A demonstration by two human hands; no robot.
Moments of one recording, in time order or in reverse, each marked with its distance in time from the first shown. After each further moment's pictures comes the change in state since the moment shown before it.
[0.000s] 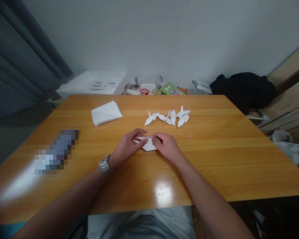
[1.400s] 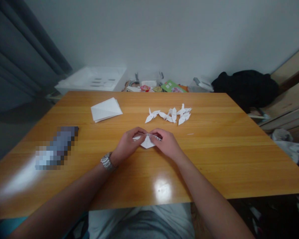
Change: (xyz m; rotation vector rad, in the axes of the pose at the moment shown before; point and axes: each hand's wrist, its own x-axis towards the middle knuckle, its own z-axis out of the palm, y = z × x) left_hand 0.002 0.003 0.003 0.032 0.023 0.024; right_hand 0.003 -0.006 0.003 0.134 -0.007 0.024
